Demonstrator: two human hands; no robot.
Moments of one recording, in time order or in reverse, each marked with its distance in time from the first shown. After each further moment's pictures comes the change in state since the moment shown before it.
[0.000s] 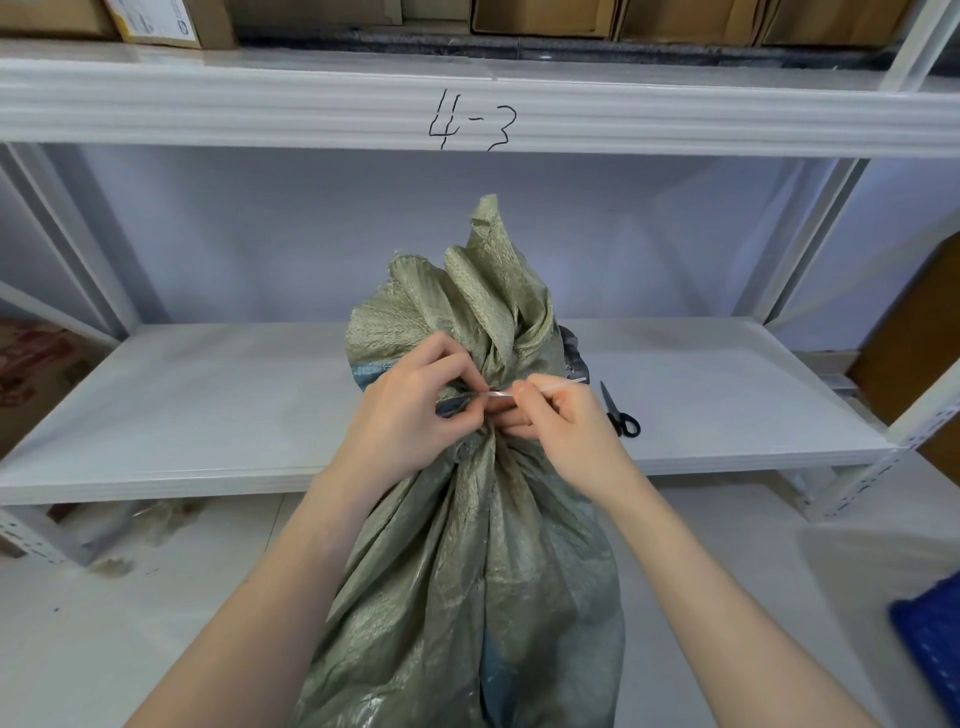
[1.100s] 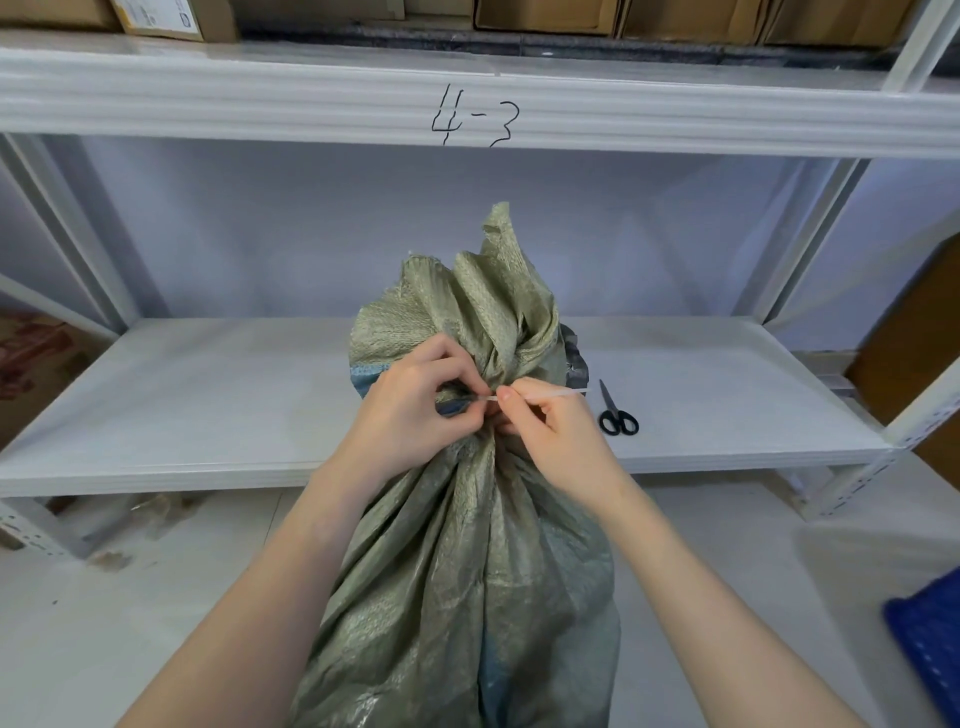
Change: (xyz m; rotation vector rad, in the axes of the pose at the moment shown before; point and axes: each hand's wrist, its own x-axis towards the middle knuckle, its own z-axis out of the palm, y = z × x) left_hand 0.002 -0.006 0.003 -0.132 -0.046 -0.015; right_hand 0.002 0.013 0.005 -0.269 0.015 -0.185
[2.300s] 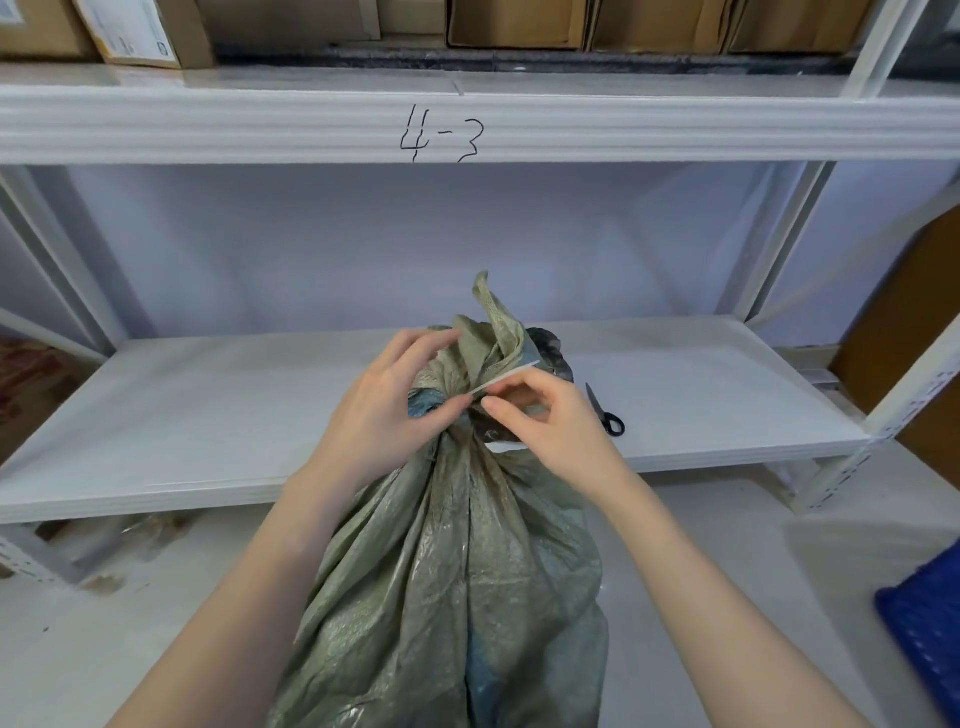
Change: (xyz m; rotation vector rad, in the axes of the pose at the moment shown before) left_hand 0.000 0.012 -0.007 0.125 0.007 -0.042; right_hand -0.005 -0.011 -0.024 0.110 0.053 0.099
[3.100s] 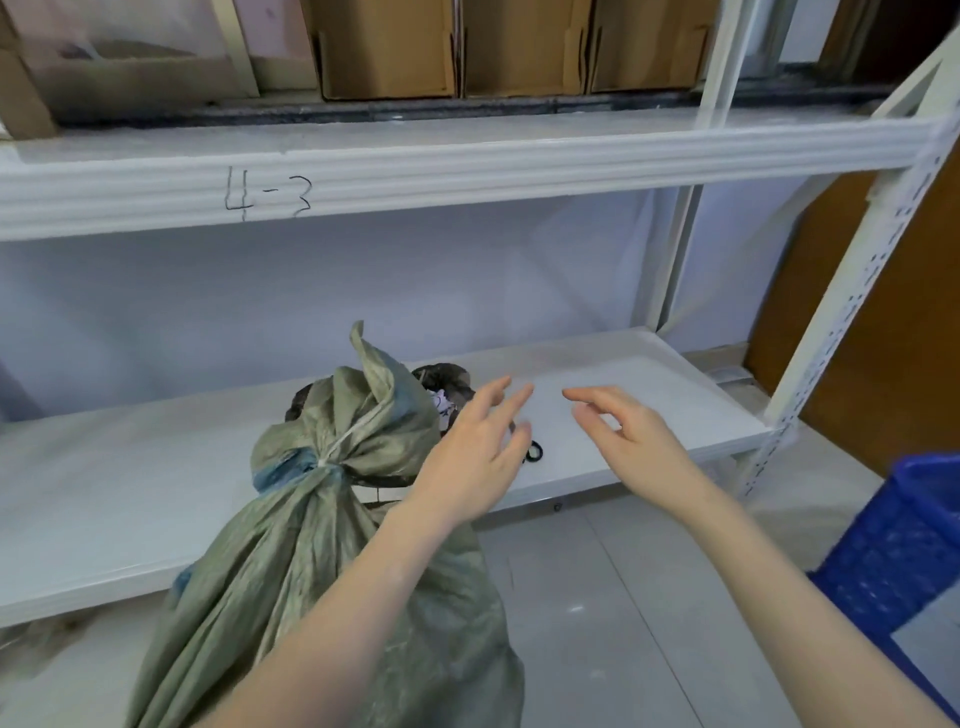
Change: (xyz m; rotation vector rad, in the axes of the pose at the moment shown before) left_hand 0.054 0.102 0.140 -0.098 -0.281 0.010; right_hand -0.029 0.055 -0.161 -0.348 0.190 0.057
